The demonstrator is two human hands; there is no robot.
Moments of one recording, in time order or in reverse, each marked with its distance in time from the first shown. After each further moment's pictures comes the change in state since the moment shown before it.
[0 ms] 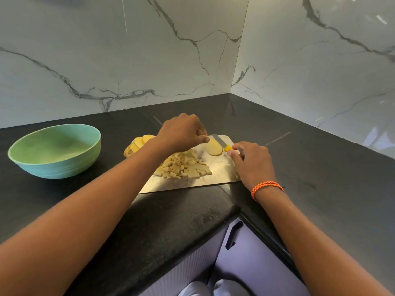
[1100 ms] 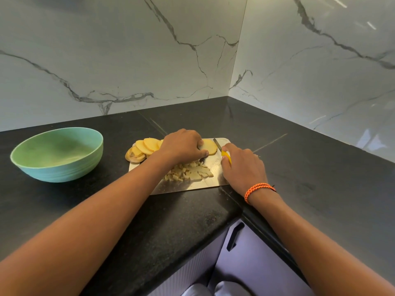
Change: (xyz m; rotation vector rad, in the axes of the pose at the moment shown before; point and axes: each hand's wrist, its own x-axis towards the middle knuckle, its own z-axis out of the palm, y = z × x) left_hand 0.003 -0.015 0.036 0.050 -0.080 -0.045; right_hand -0.014 -0.027 -0.001 -0.212 -0.104 -0.088
